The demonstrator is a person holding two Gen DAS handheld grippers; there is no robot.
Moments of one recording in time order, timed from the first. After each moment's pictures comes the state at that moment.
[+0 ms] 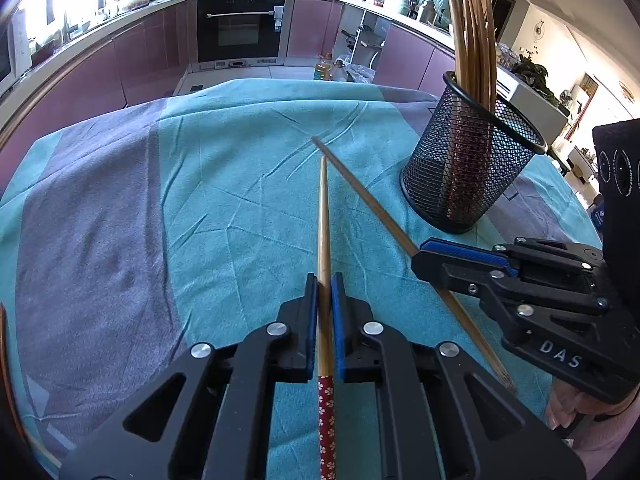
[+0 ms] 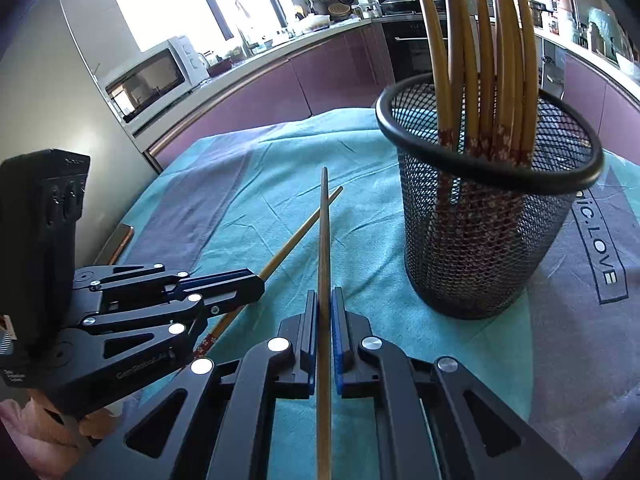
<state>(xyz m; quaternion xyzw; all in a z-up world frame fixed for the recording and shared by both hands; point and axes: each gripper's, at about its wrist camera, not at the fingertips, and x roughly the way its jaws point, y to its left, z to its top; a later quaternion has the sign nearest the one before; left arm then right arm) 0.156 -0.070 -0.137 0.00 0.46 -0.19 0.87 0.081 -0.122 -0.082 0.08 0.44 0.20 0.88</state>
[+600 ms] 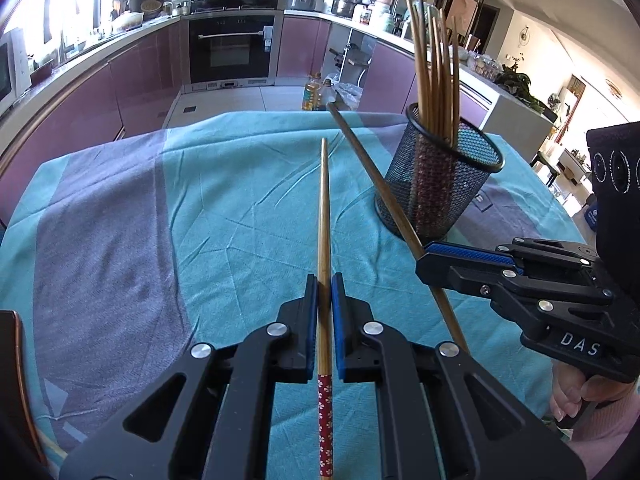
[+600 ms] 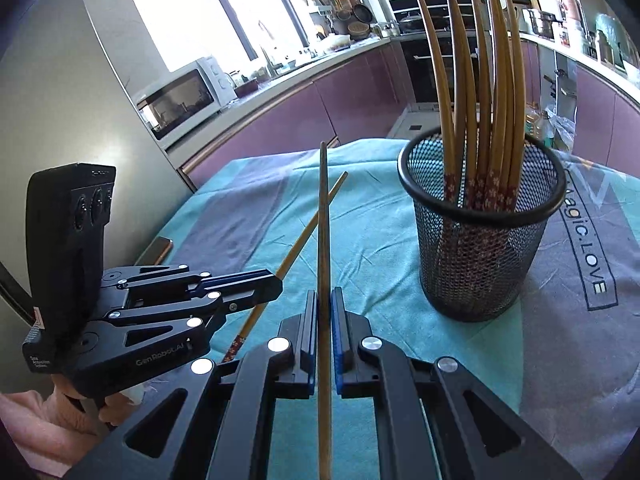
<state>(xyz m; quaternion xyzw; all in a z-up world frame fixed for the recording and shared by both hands) 0.132 -0.056 -0.105 0.01 0.42 -0.21 0.88 0.056 -0.135 -0.050 0.09 0.40 0.23 0.88</state>
